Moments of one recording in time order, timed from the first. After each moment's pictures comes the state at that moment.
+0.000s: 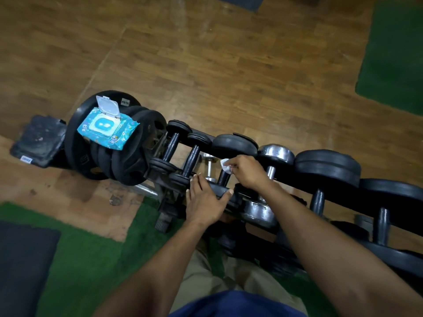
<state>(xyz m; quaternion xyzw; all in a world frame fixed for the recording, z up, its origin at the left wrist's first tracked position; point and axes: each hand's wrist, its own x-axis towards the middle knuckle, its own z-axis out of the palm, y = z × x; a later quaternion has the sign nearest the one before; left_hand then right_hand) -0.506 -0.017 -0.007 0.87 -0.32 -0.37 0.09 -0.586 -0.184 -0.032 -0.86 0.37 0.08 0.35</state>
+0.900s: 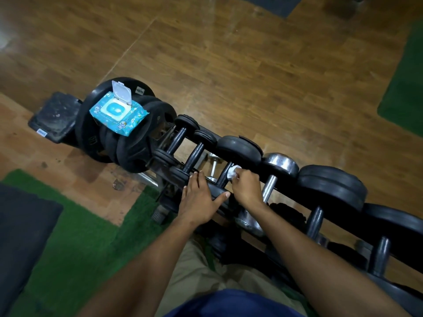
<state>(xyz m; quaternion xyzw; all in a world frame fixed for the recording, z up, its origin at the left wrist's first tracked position) -0.506 -0.016 -0.010 0.87 -0.32 -0.36 0.07 -0.597 -0.151 -0.042 -0.80 0.48 0.02 0.37</state>
